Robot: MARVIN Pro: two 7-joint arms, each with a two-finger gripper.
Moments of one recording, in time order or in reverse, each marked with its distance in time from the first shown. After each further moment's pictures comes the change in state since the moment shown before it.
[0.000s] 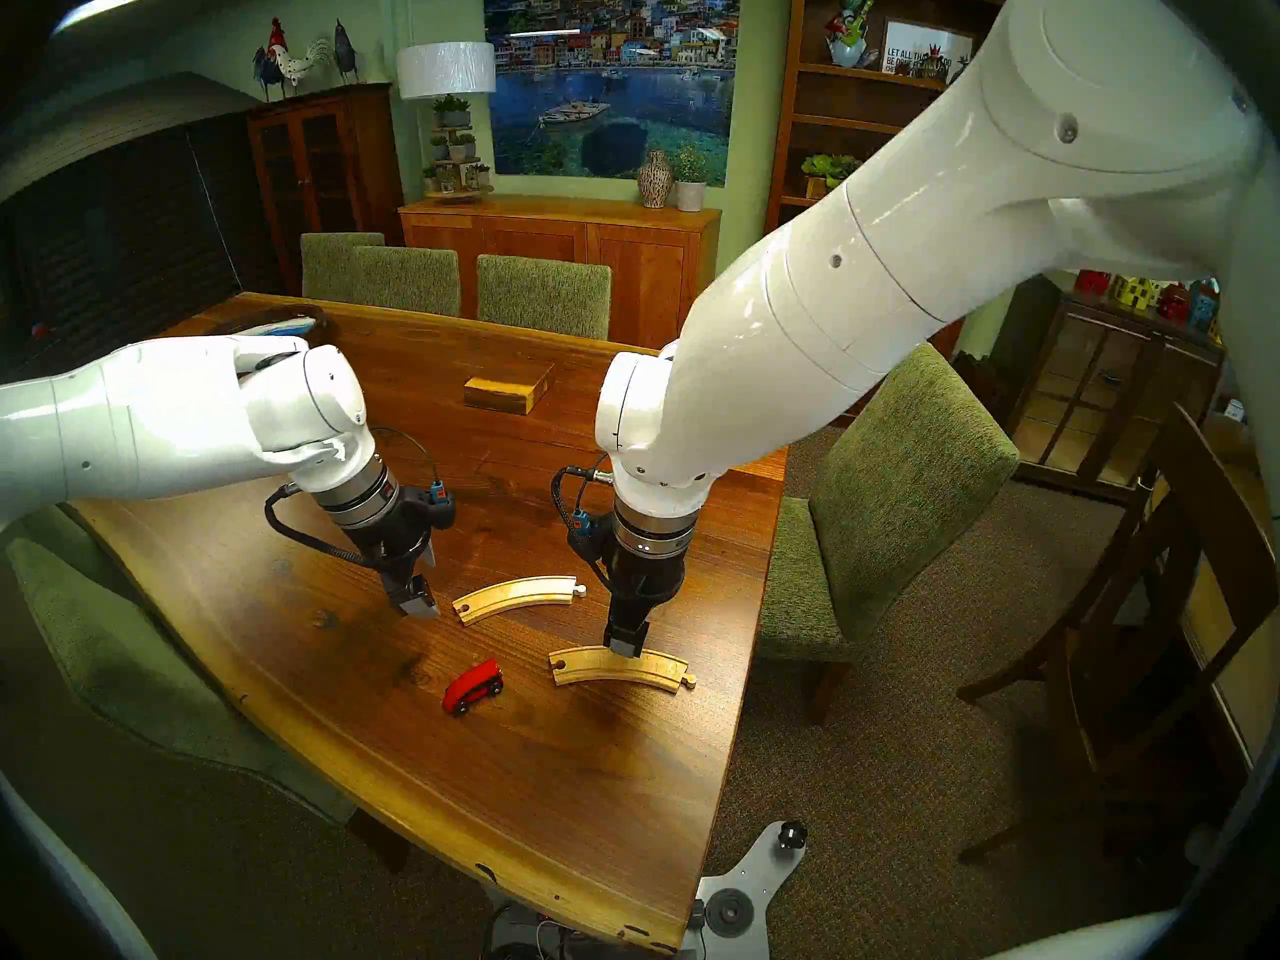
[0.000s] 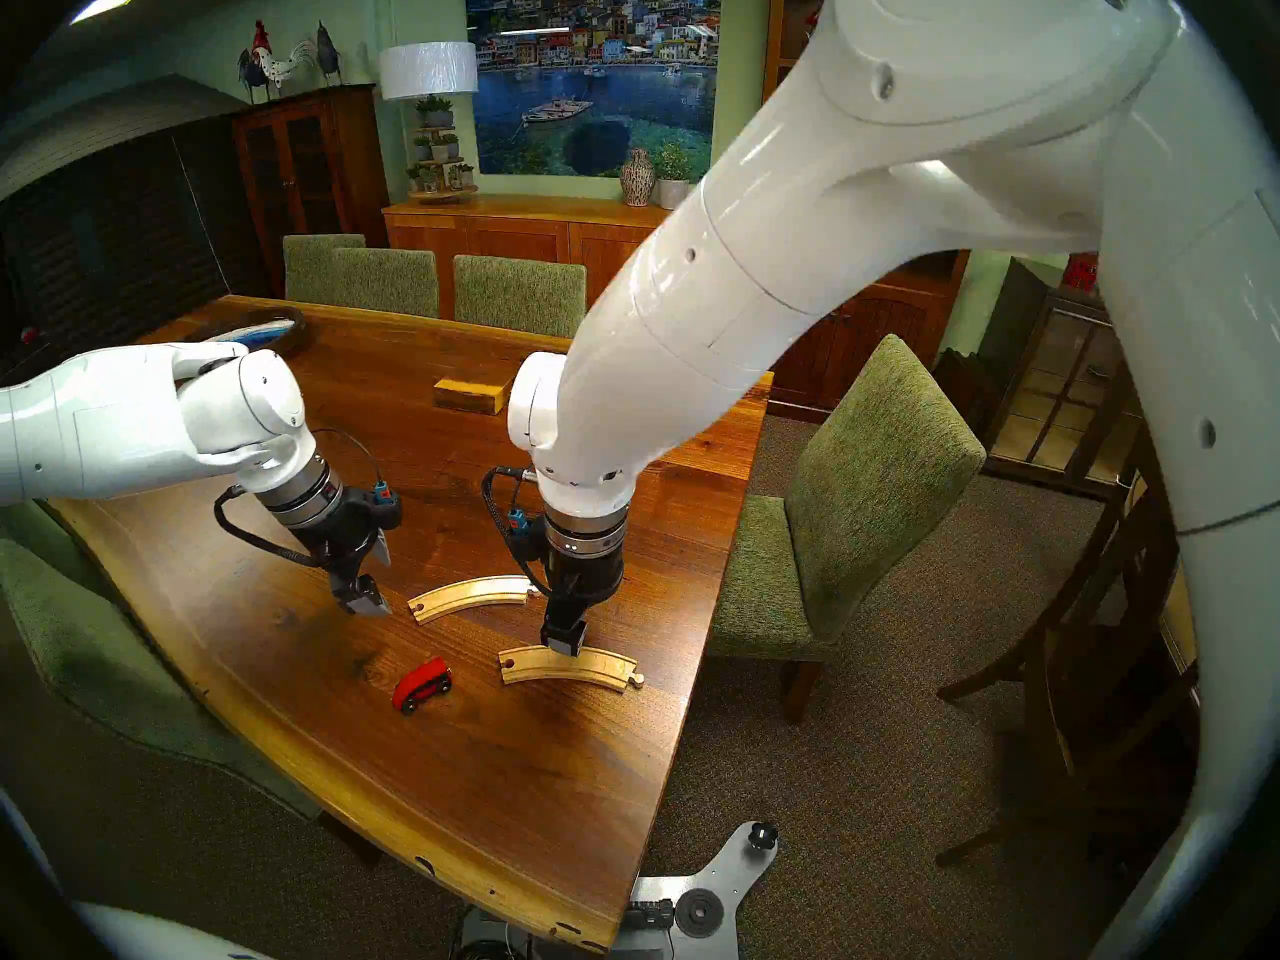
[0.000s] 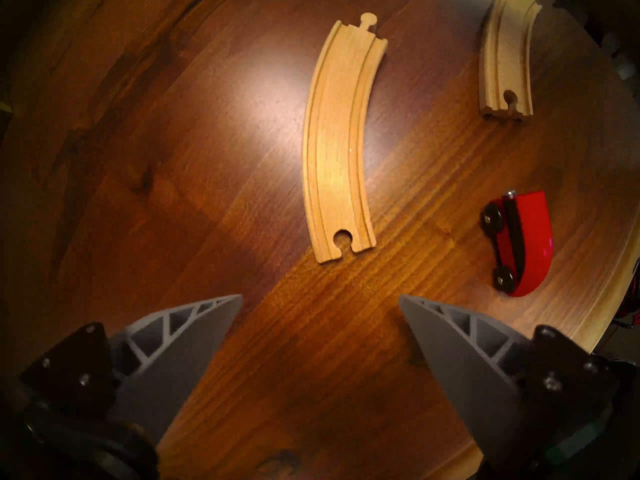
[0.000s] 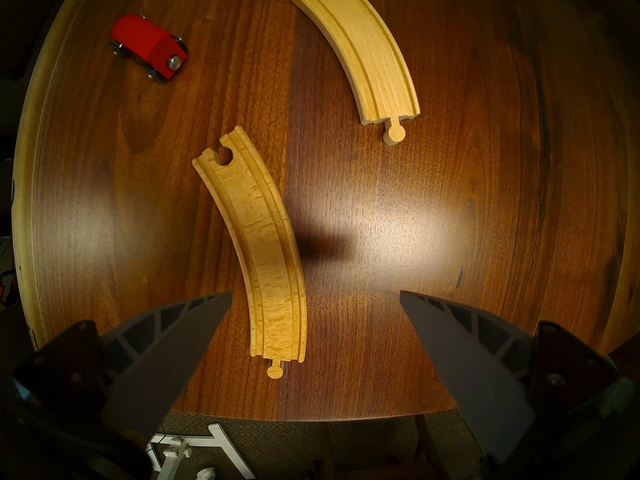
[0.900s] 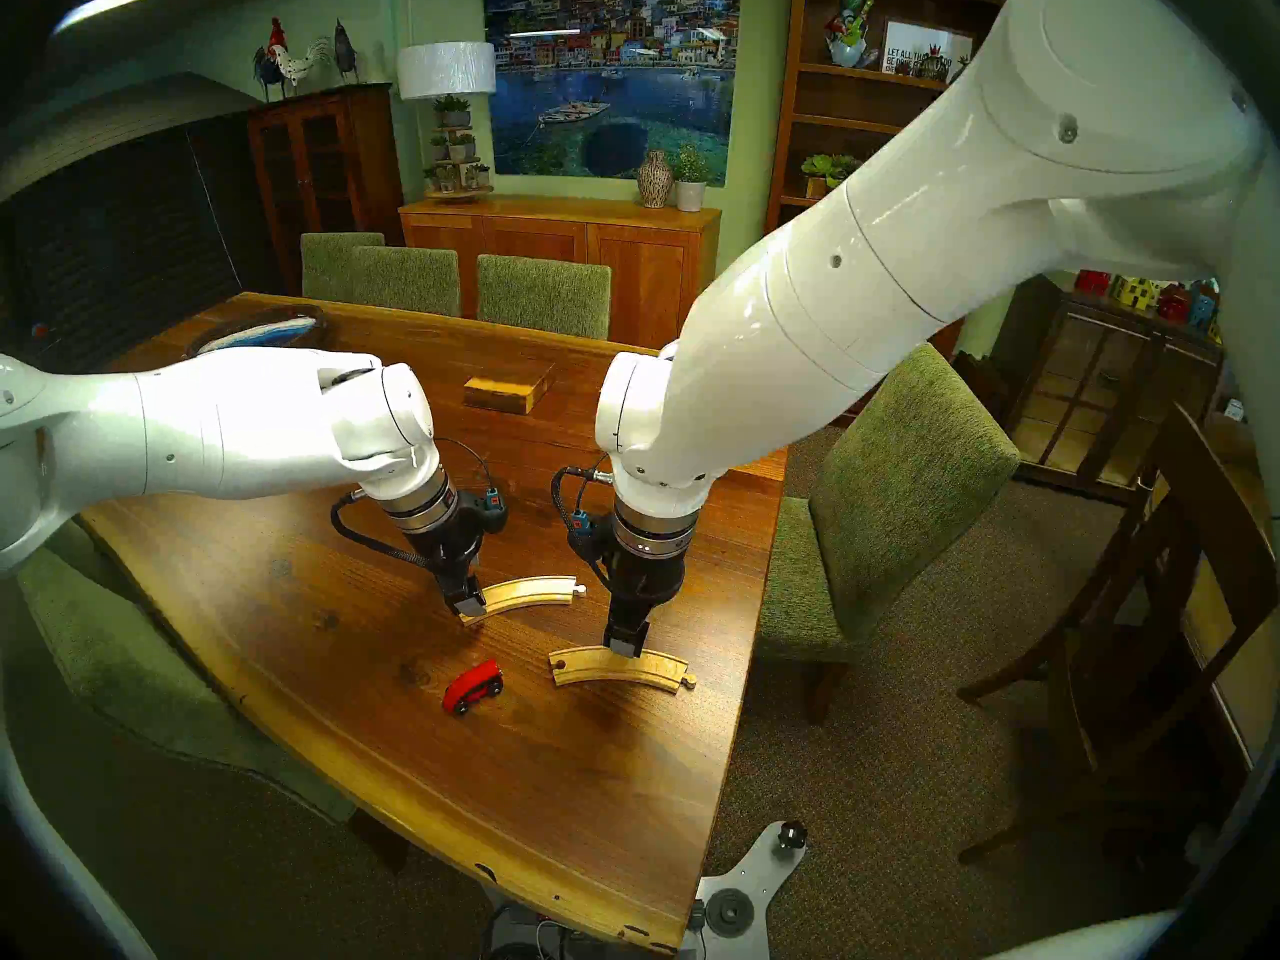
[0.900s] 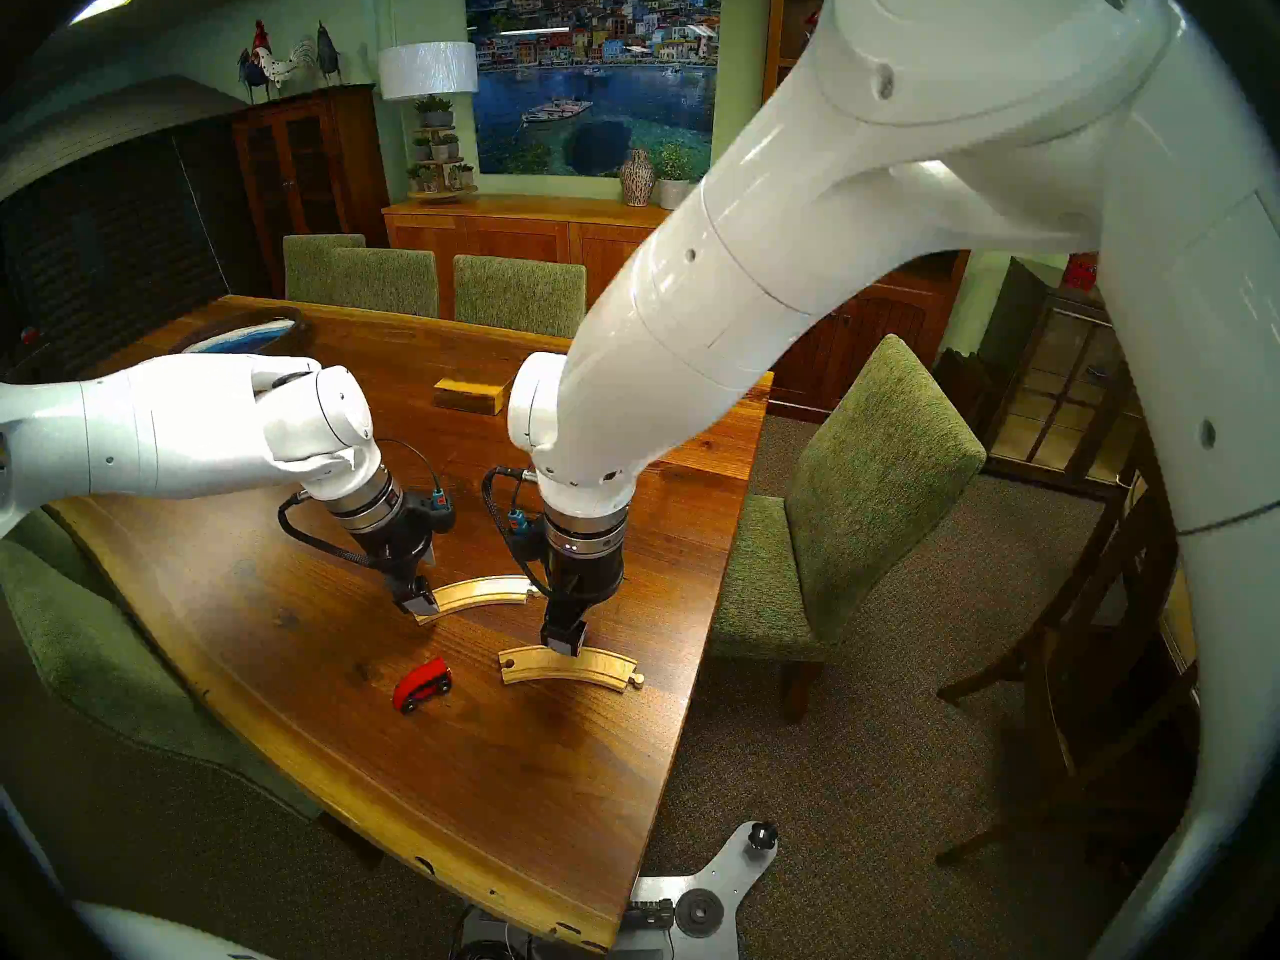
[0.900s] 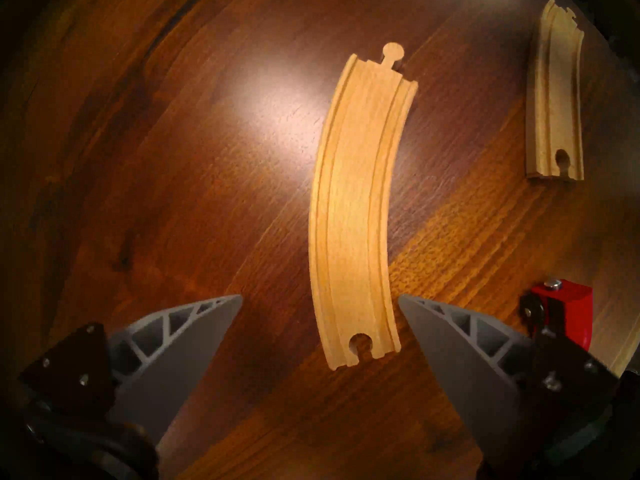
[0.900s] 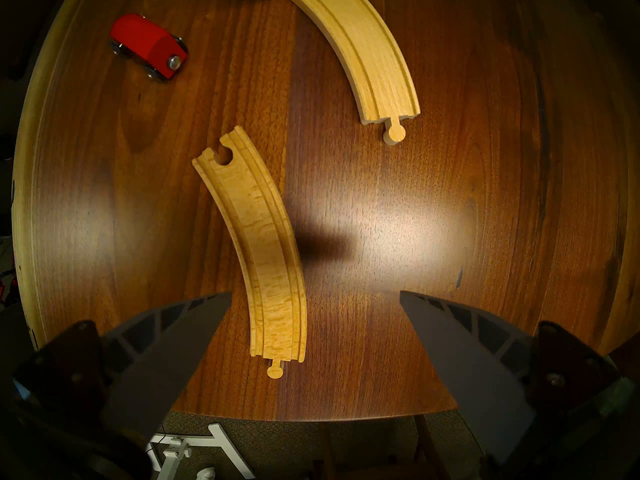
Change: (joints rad) left arm 0.123 -0.160 -0.042 0.101 -0.071 0.022 0.123; right arm 0.000 0.000 0.000 0.000 0.000 0.000 0.000
